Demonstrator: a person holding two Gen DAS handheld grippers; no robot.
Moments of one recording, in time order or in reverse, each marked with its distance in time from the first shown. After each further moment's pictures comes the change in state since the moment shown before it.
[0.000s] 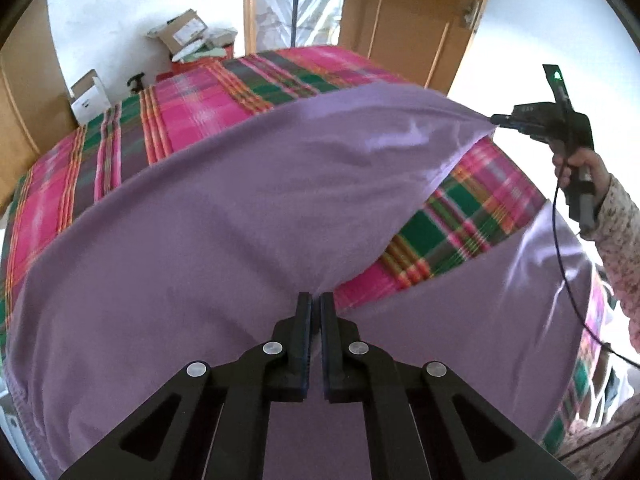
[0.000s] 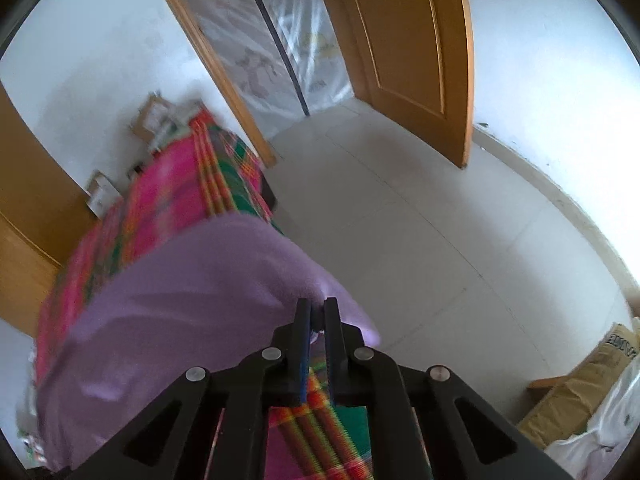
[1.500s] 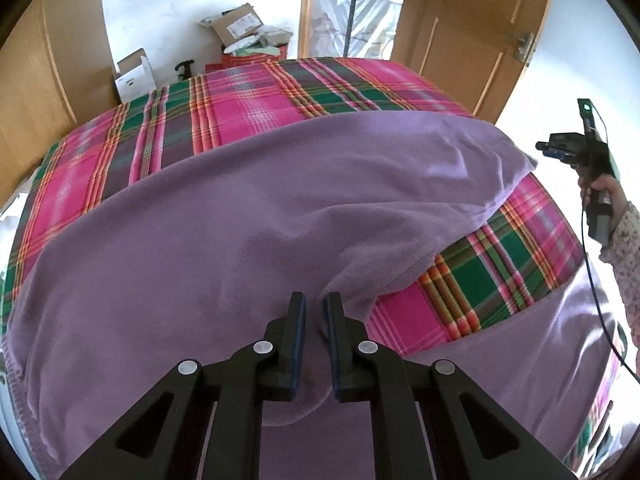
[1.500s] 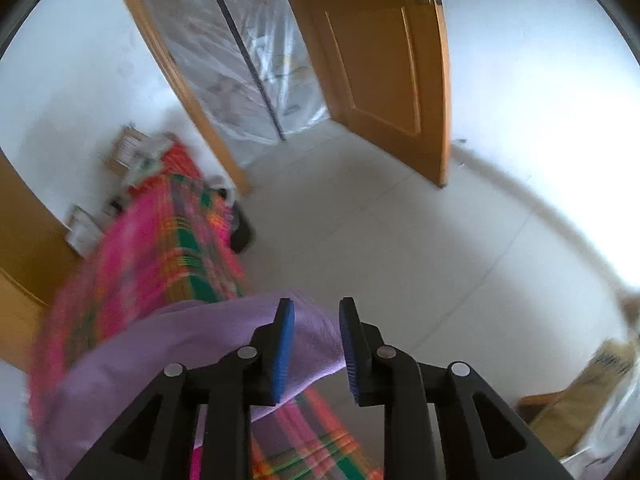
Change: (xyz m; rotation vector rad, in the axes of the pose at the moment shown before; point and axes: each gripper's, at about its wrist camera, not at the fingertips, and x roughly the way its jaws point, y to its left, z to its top) left arm 0.004 0.026 0.012 -0.157 -0.058 0.100; right arm -0.002 -0.029 0.050 0.085 -0.085 -0.036
